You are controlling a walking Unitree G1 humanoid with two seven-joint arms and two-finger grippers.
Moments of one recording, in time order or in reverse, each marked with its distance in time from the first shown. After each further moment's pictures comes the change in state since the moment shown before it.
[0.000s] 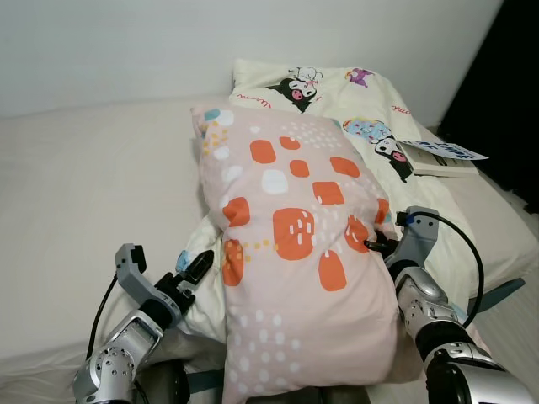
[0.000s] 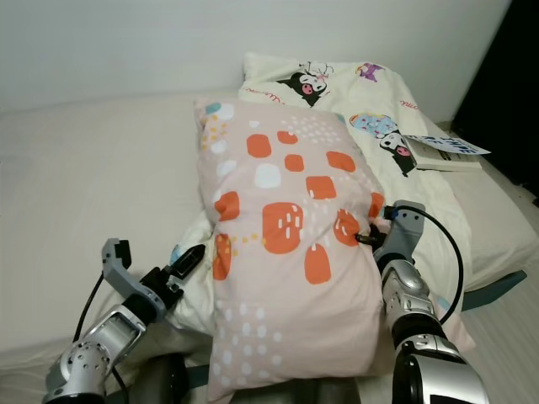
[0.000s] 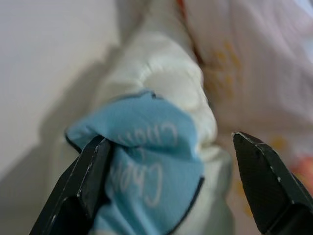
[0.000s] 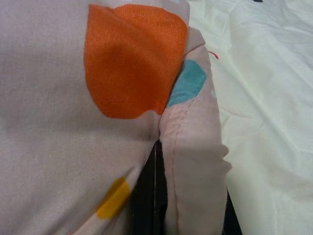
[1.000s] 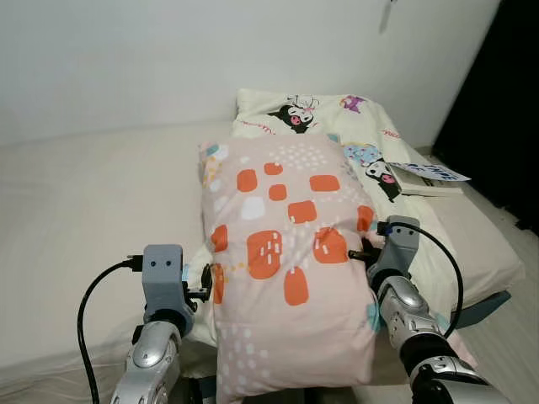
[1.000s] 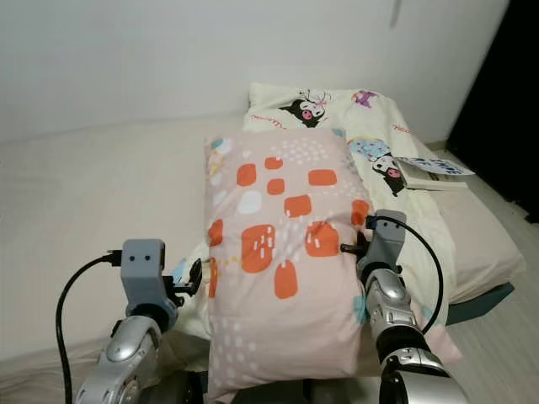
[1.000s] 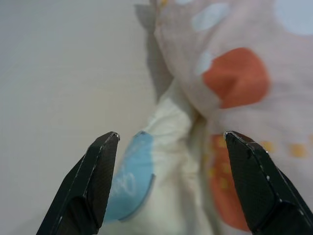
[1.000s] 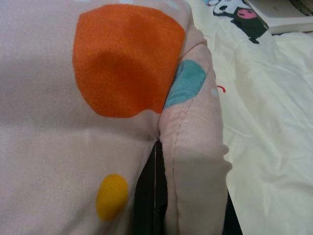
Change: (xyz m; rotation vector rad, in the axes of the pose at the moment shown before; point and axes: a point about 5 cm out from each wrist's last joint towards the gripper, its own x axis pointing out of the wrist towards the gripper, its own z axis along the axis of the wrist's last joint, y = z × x) left arm -0.021 -0.039 -0.018 0.771 -0.052 0.268; right arm -0.005 0.019 -0.019 -0.062 0.006 -0.002
